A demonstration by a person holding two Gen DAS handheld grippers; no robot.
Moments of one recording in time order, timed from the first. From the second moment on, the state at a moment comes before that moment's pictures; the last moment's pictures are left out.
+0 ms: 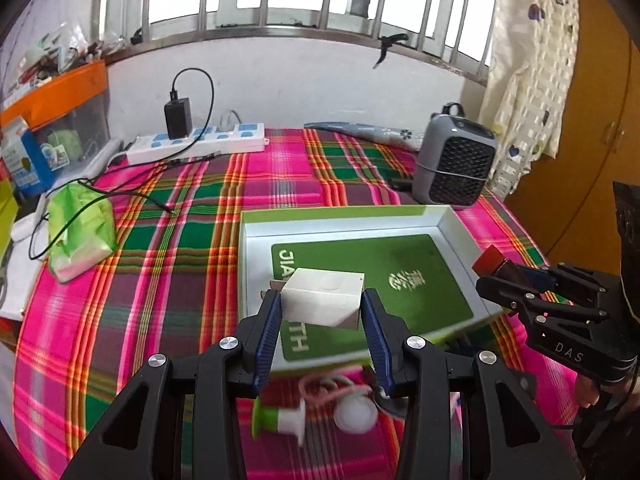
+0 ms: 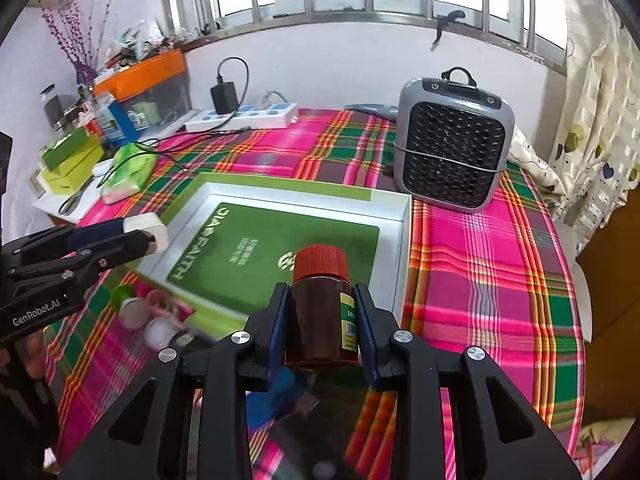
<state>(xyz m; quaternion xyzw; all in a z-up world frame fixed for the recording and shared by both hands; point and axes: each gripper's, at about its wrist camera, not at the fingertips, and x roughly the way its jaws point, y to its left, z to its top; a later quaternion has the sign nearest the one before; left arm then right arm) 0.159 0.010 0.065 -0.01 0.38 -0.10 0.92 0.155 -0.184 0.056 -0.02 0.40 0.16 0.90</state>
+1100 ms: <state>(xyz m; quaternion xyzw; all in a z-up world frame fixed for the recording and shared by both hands) 0.223 0.002 0.022 0.02 0.42 -0.09 0.90 0.234 -0.172 0.014 -0.05 0.45 0.14 0.88</state>
